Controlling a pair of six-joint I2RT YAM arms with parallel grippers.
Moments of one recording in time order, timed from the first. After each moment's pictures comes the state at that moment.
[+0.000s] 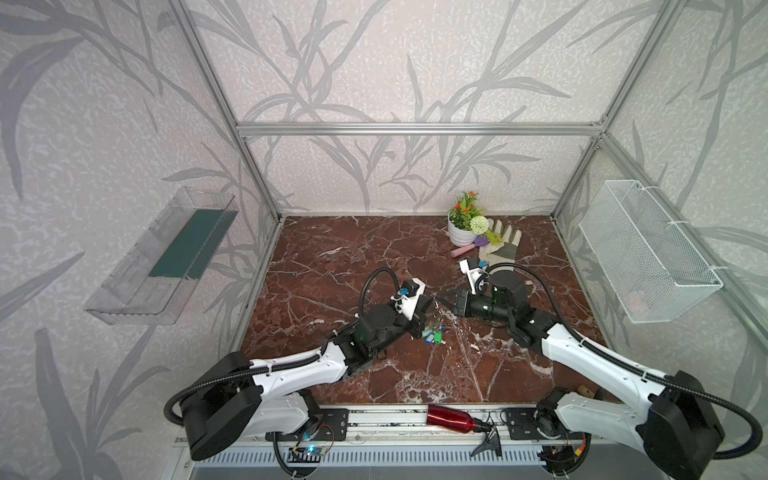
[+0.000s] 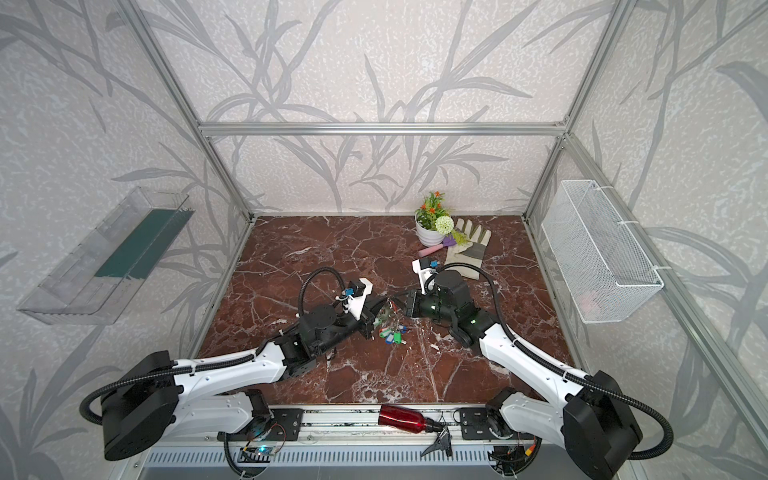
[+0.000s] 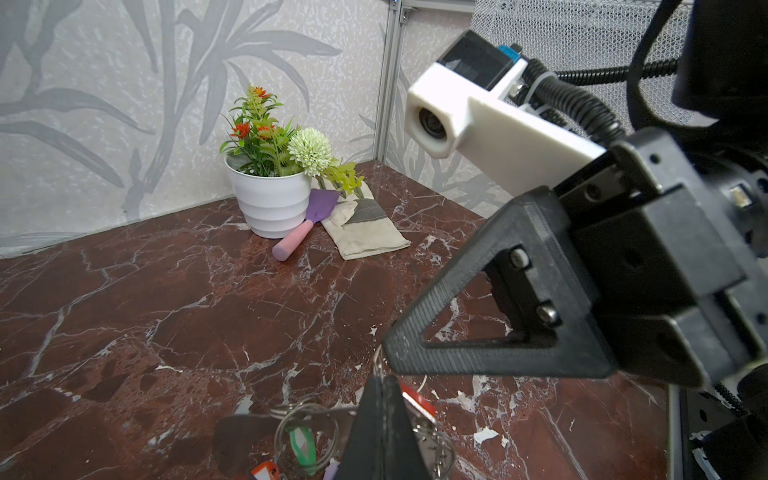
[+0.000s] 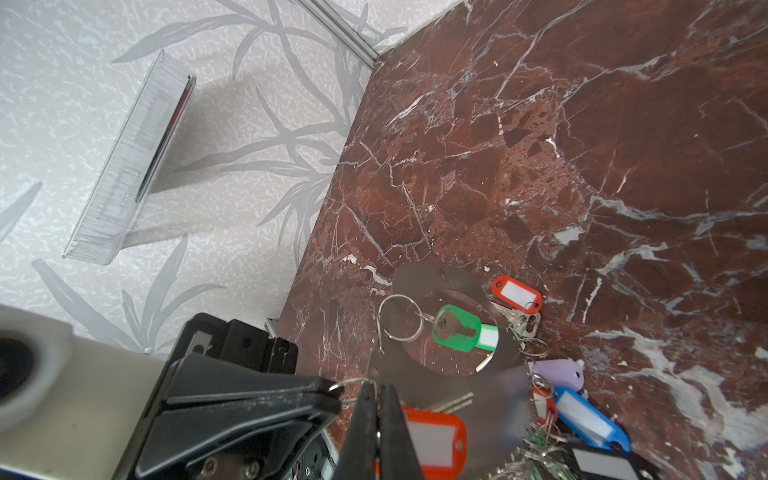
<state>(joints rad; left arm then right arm) -0.94 1.23 0.51 0.59 -0.10 -0.18 0.60 1.14 0.68 0.06 -0.43 0.76</state>
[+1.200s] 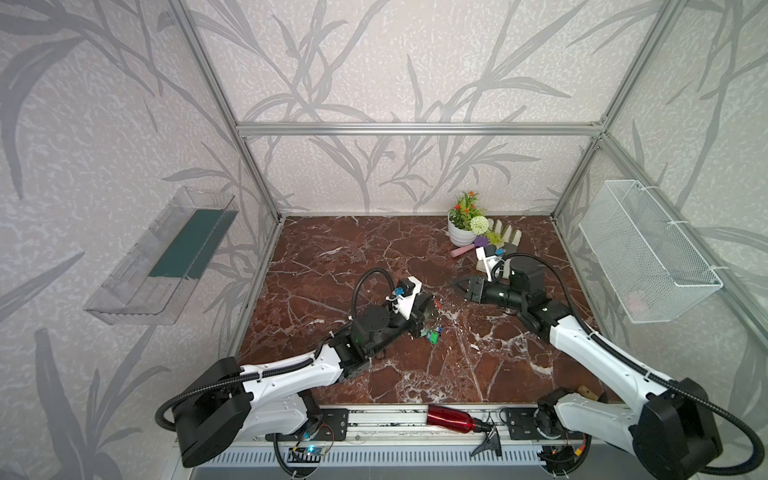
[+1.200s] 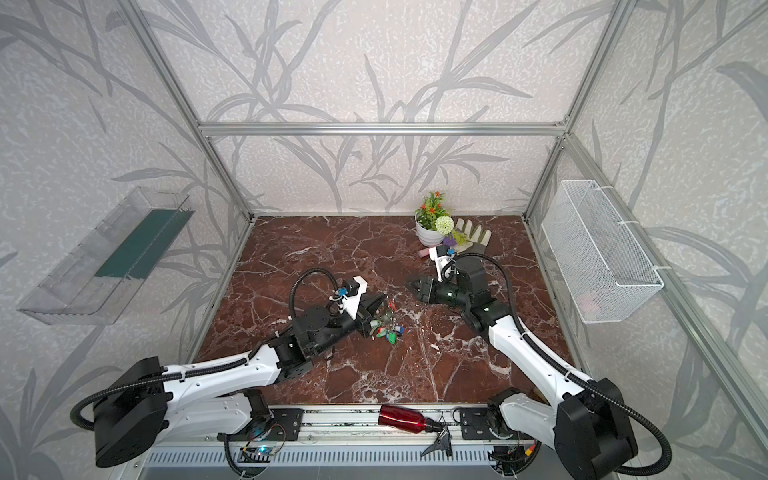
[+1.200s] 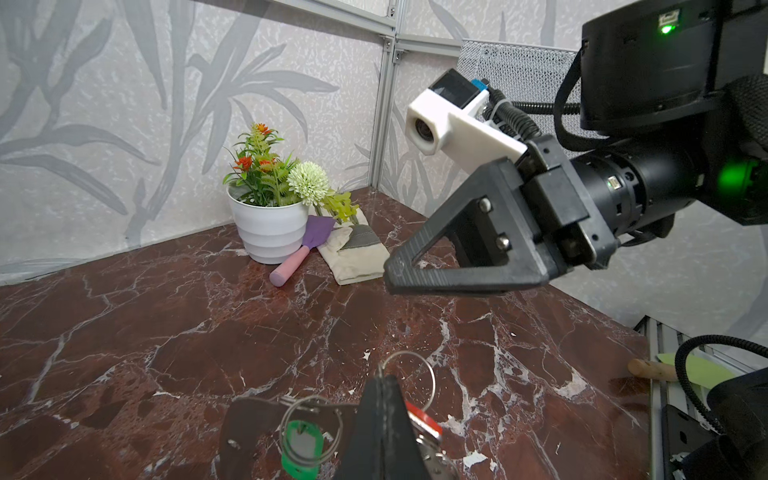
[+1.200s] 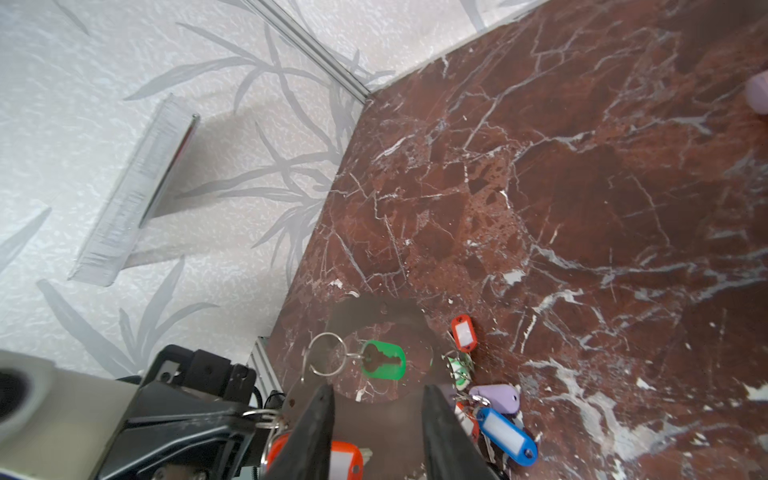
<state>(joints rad) -0.94 1.18 0.51 0.60 -0.10 -0.18 0.38 1.15 0.72 0.05 -0.62 0.65</state>
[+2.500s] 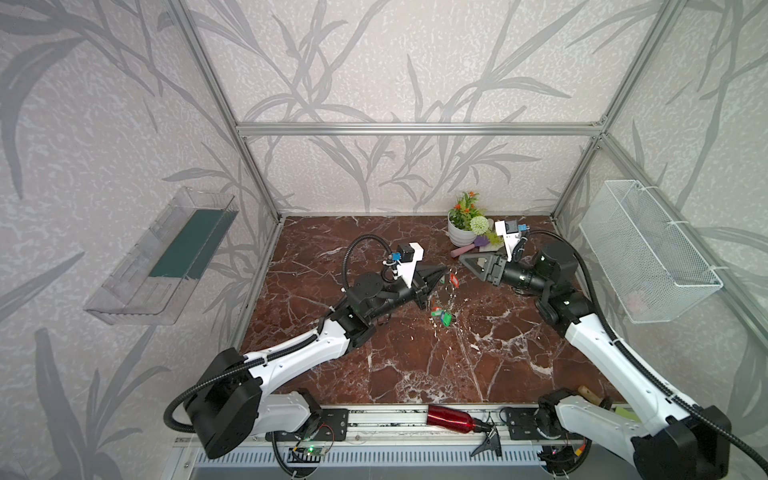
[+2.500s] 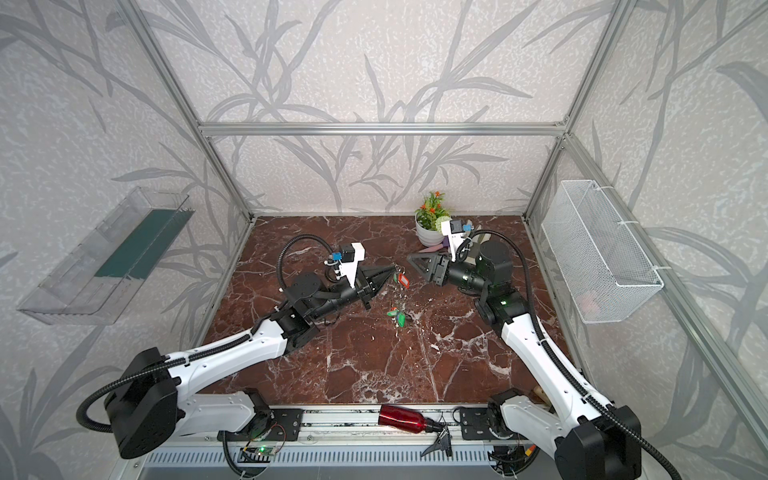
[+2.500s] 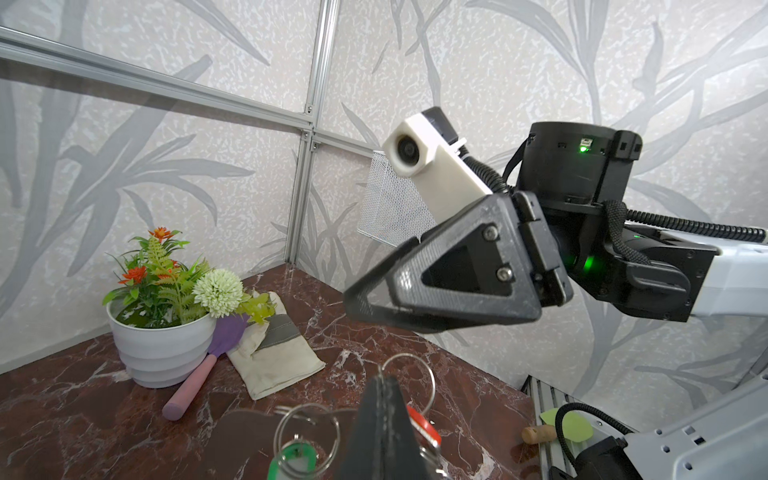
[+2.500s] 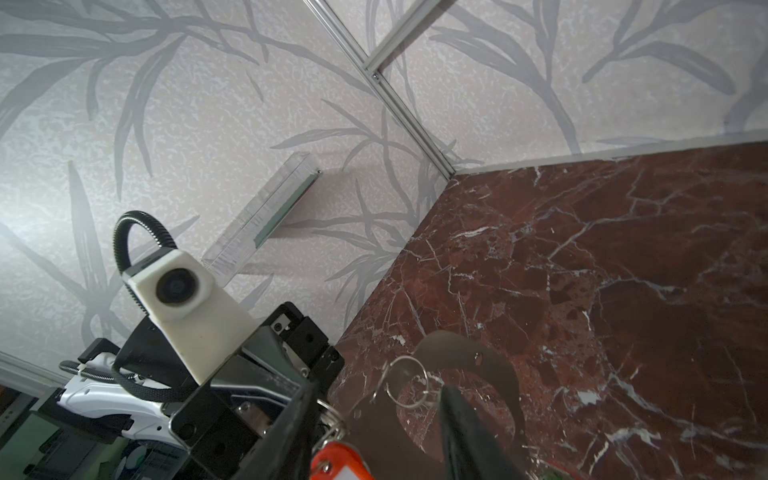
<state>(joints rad) -0.77 1.29 0.75 0.72 0.31 -0.33 0.32 1.08 0.88 0.04 -0.76 0.66</state>
